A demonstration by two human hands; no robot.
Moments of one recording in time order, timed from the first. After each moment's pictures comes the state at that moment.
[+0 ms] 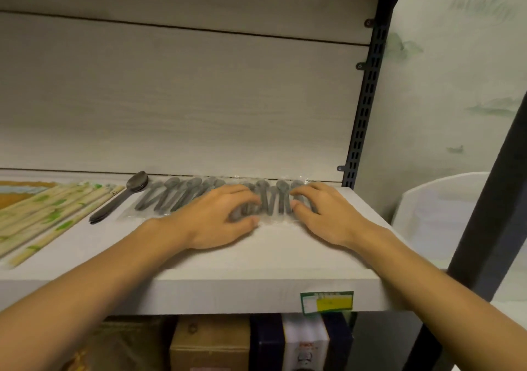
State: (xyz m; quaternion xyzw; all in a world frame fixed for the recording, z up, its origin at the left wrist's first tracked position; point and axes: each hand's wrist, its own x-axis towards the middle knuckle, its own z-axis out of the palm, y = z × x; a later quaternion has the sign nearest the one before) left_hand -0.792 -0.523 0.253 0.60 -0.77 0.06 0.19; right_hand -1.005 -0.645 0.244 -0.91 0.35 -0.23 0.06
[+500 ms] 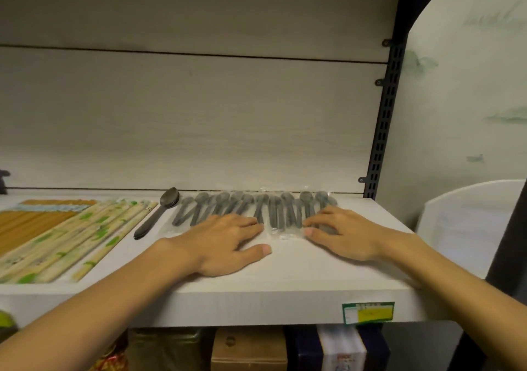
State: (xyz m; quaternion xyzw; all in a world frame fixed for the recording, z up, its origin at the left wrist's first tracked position) left_hand -0.758 -0.489 0.251 0.66 -0.75 0.03 0.01; right_hand -0.992 -0.622 0.255 -0.94 0.34 -0.07 0.07
